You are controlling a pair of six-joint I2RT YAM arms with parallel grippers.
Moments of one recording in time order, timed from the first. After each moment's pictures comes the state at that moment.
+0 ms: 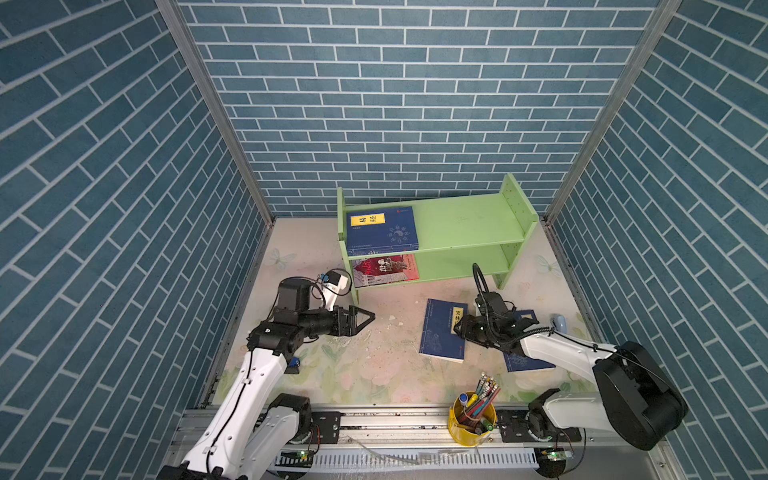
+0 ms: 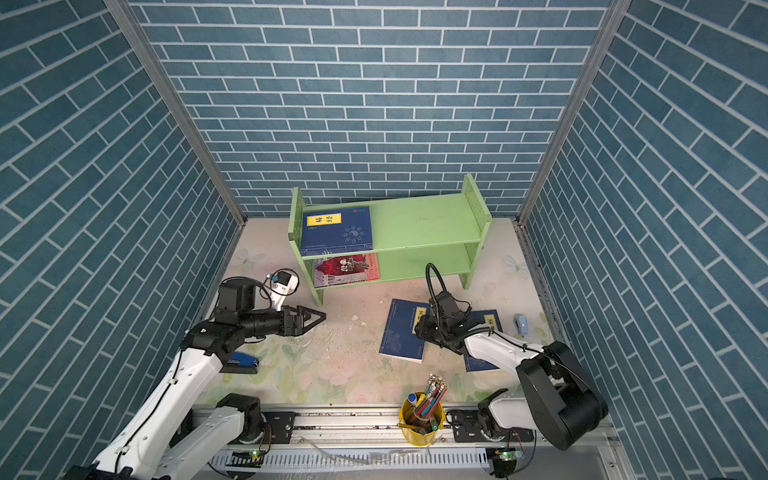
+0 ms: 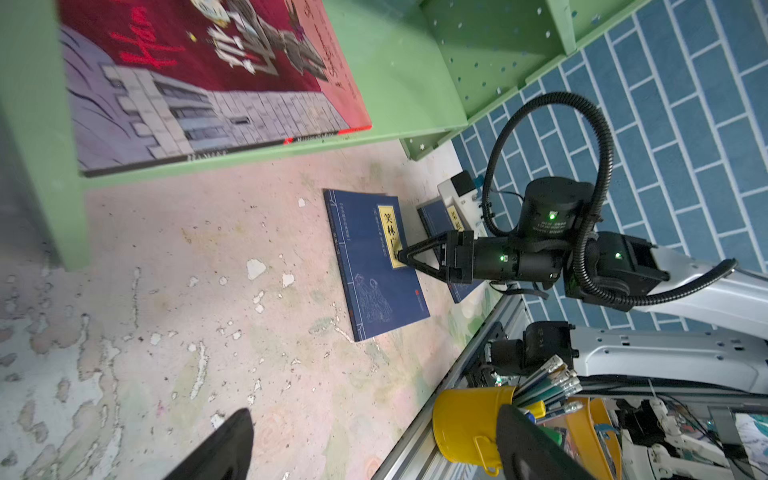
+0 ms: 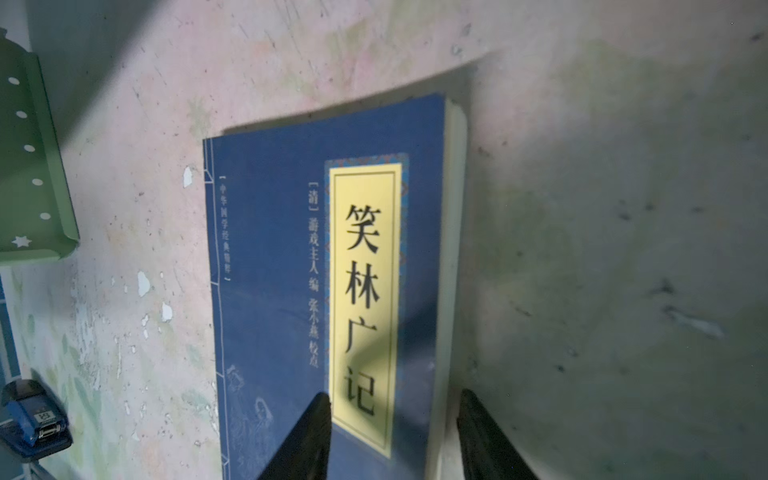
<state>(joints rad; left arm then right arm) -0.20 0.87 0.67 -0.57 0.81 -0.30 0.57 1.31 0.50 -0.17 -0.14 0.80</state>
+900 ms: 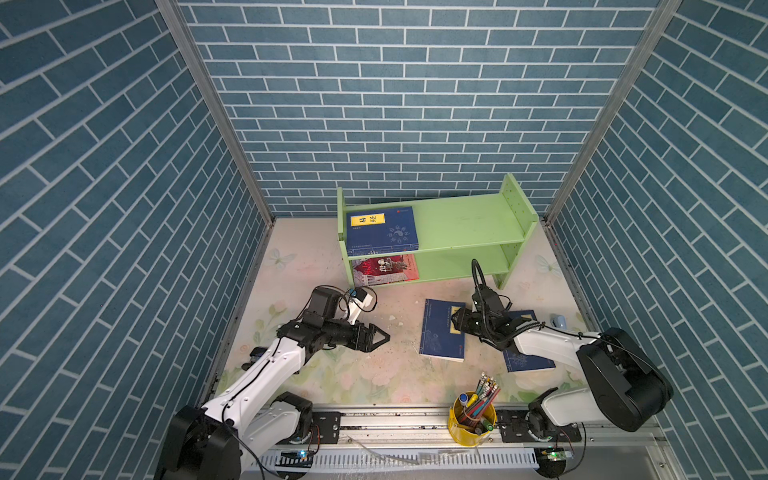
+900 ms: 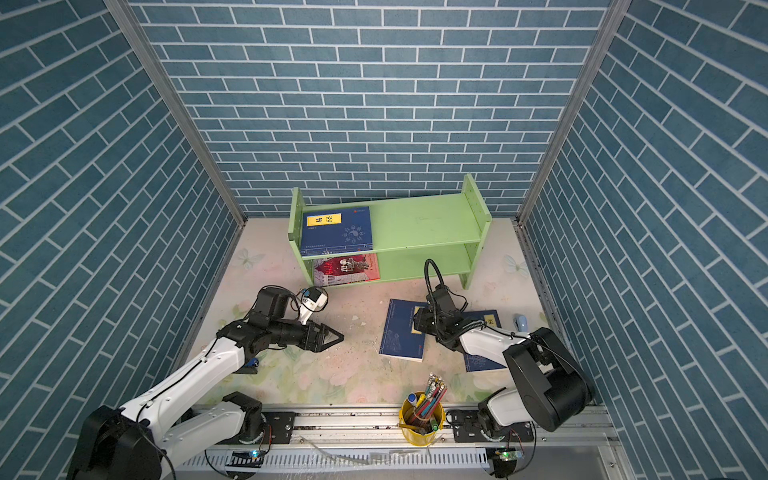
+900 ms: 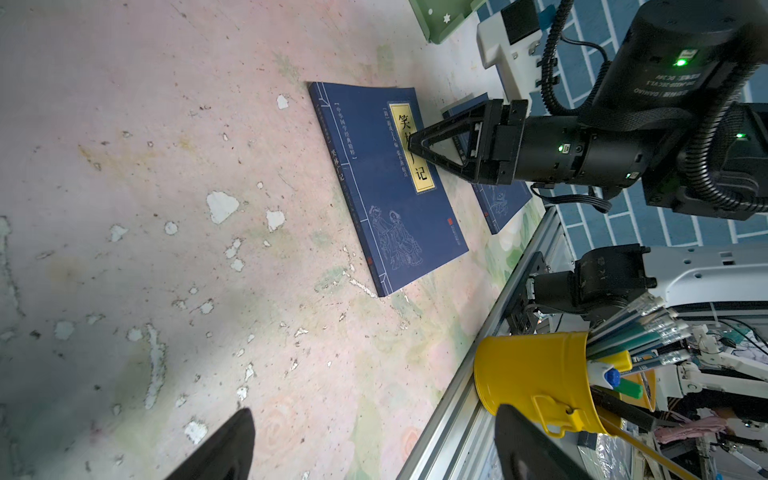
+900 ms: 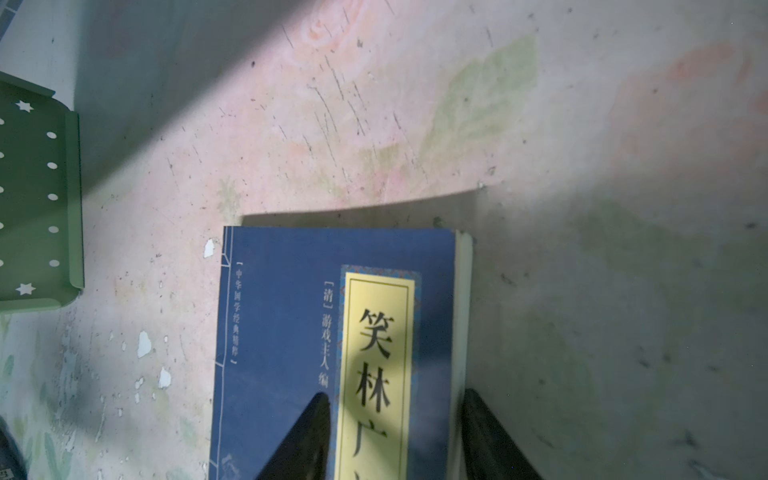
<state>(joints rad) -0.37 1.03 0.55 -0.41 0.73 -0.24 0.59 1.43 0.52 0.04 -0.07 0.72</state>
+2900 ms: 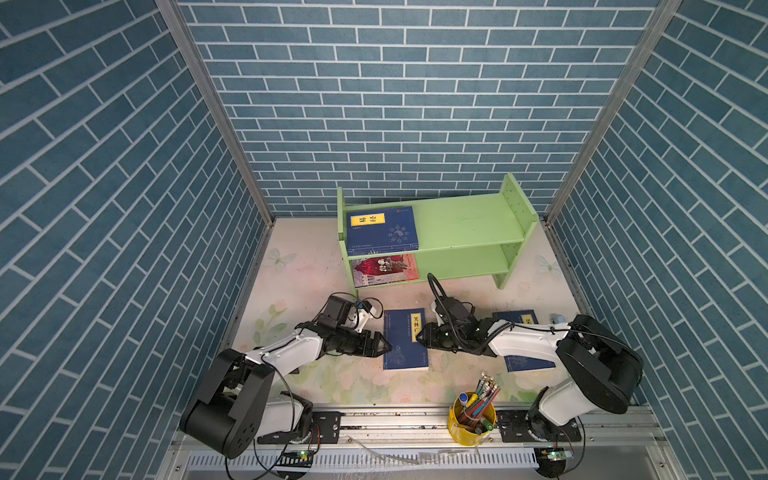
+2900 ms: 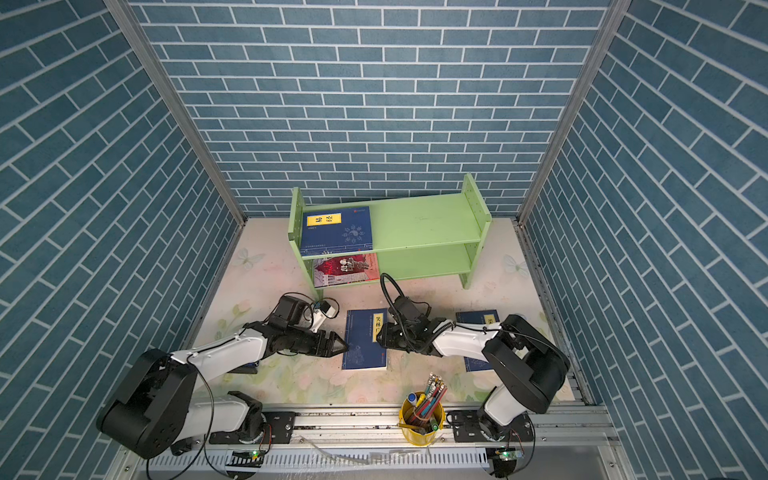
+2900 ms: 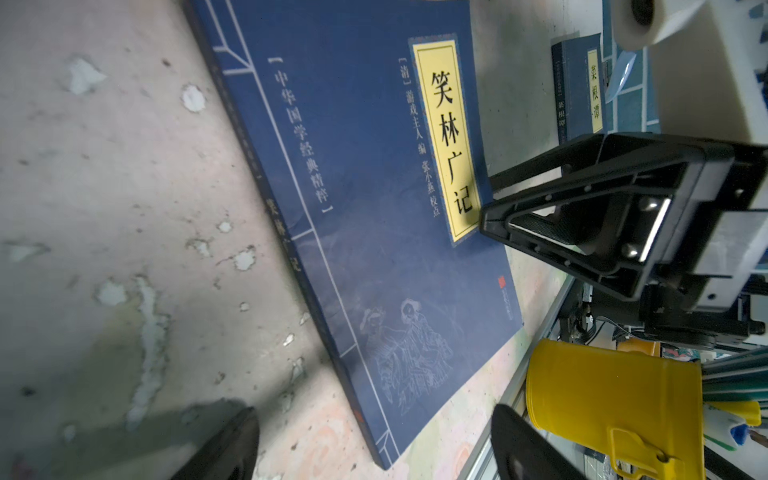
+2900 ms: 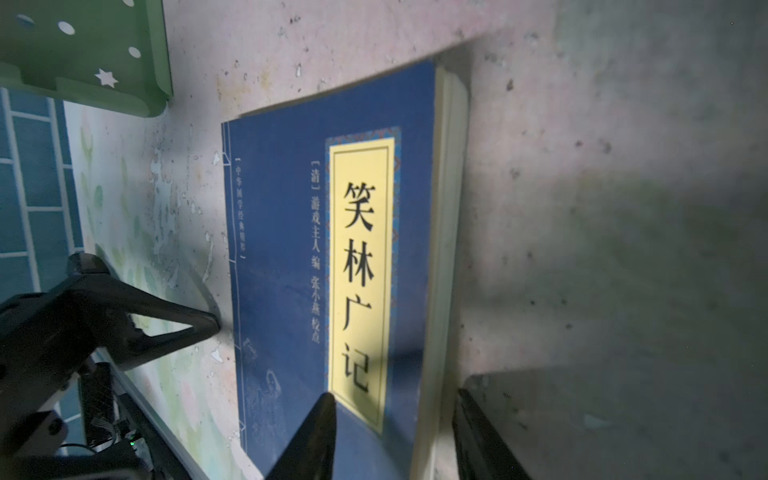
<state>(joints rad) -0.42 1.30 0.45 -0.20 0.70 -0.32 0.89 1.56 0.65 0.00 -0.21 0.89</state>
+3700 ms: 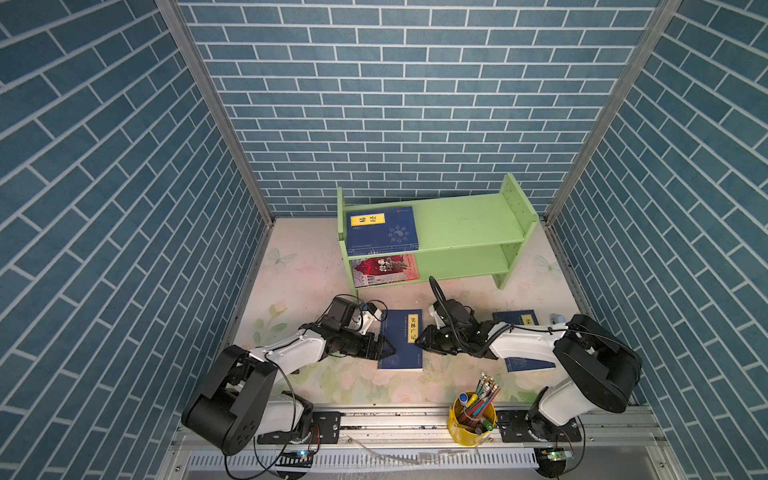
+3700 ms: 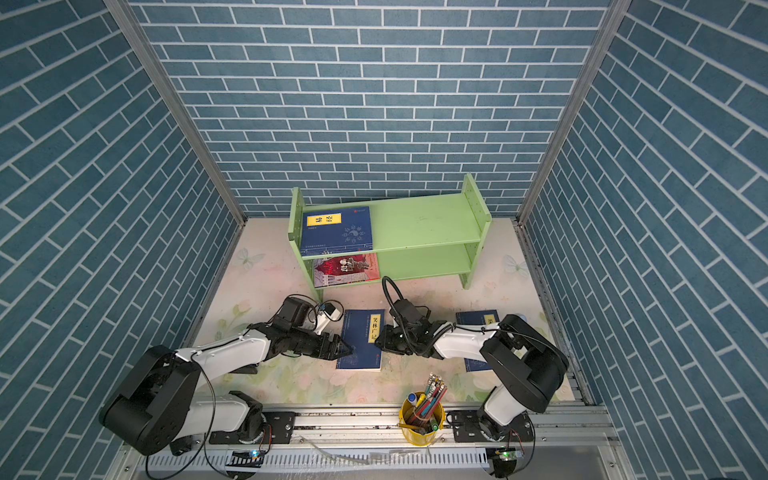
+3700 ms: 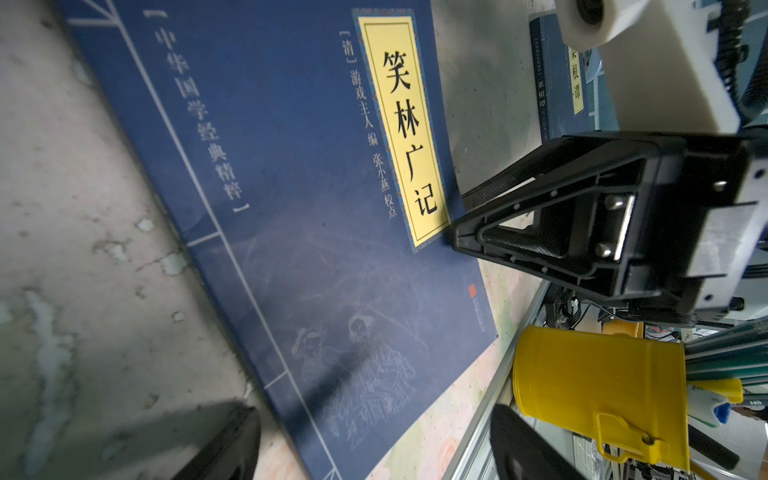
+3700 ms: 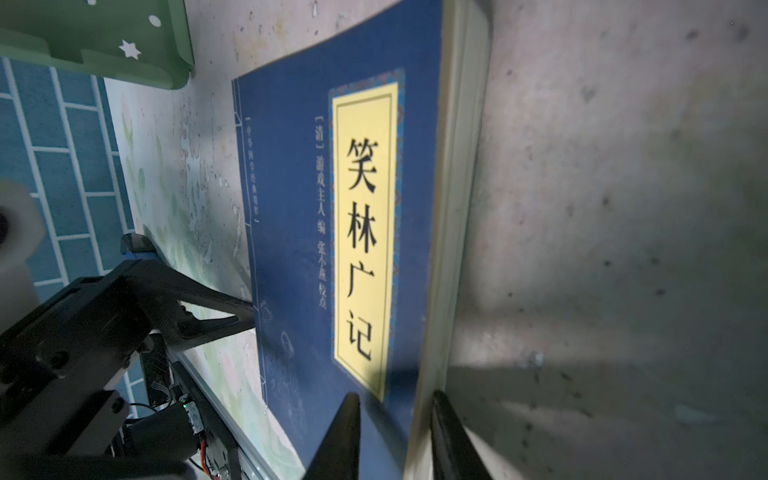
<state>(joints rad) -0.45 1.32 0.45 -0.17 0.72 -0.33 0.89 1.56 0.62 0.06 -0.32 0.96</state>
